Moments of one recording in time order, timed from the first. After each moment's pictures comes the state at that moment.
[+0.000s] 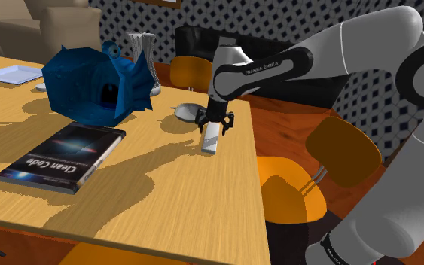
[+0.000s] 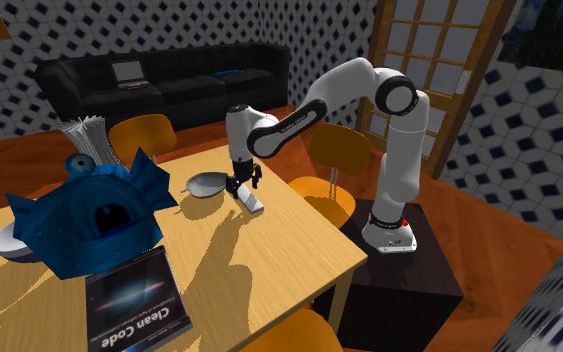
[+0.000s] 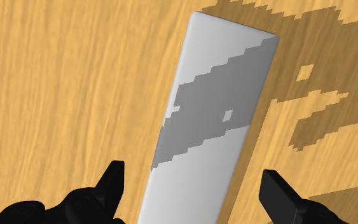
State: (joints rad) arm -0.08 0.10 0.19 -2.03 0.00 2.14 0.78
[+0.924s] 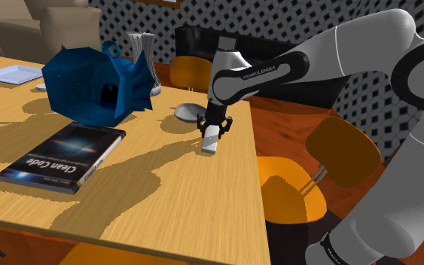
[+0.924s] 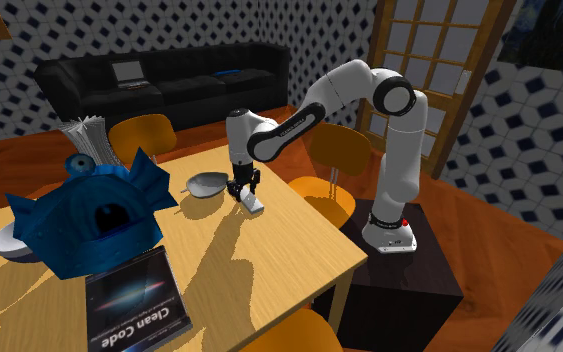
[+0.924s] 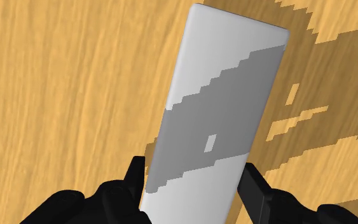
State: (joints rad) arm -0.08 0.12 0.19 -2.05 0.00 2.17 0.79
